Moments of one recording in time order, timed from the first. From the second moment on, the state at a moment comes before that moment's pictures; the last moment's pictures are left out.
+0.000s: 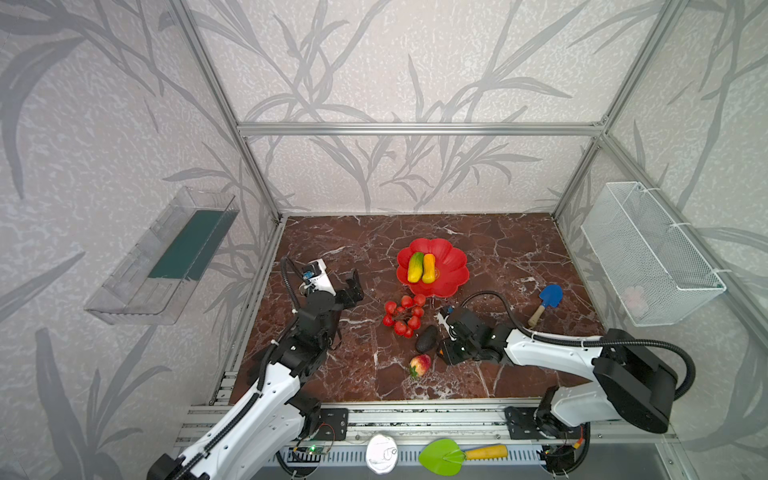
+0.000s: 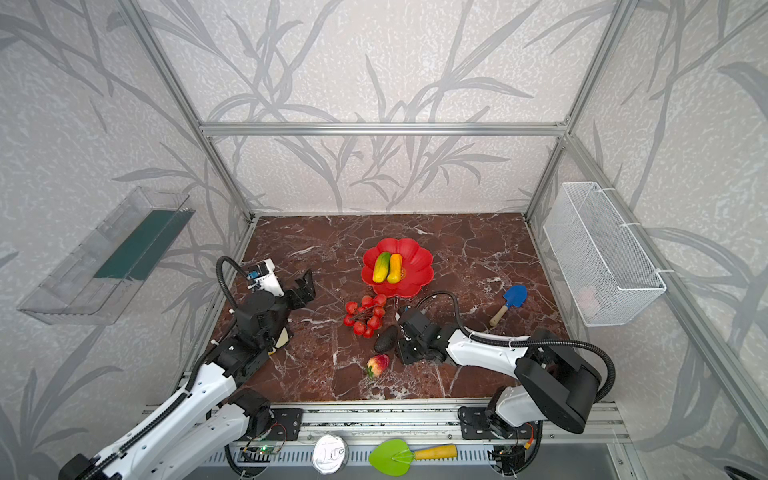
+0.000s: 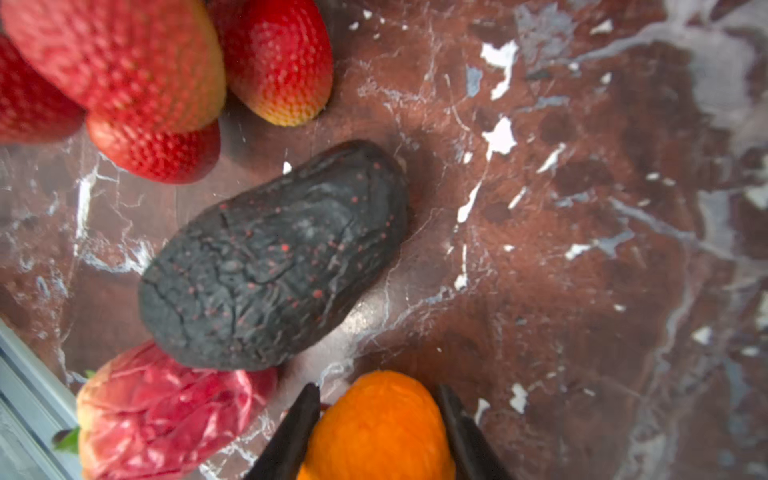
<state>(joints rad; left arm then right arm) -0.45 0.73 0.48 0.03 -0.41 -0.51 0.88 1.40 0.60 -0.26 -0.08 0.52</state>
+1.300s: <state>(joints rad) -0.49 0.55 0.40 -0.25 0.10 -0.54 0.44 2.10 1.40 -0.15 -0.04 0.26</state>
